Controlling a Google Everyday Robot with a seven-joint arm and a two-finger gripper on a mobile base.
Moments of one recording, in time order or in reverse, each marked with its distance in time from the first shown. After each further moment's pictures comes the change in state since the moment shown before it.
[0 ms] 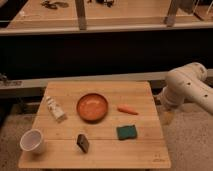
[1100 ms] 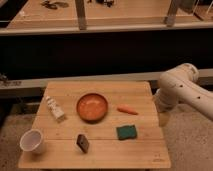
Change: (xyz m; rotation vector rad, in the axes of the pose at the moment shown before) arm -0.022 0.010 -0.002 0.001 0.027 -0.059
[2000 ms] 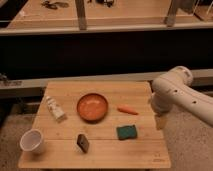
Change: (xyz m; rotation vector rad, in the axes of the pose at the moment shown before) arm -0.024 0.013 -0.003 0.007 0.017 -0.093
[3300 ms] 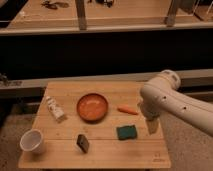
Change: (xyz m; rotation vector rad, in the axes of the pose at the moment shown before) arm -0.054 0.011 -0.008 0.017 -0.014 -0.143
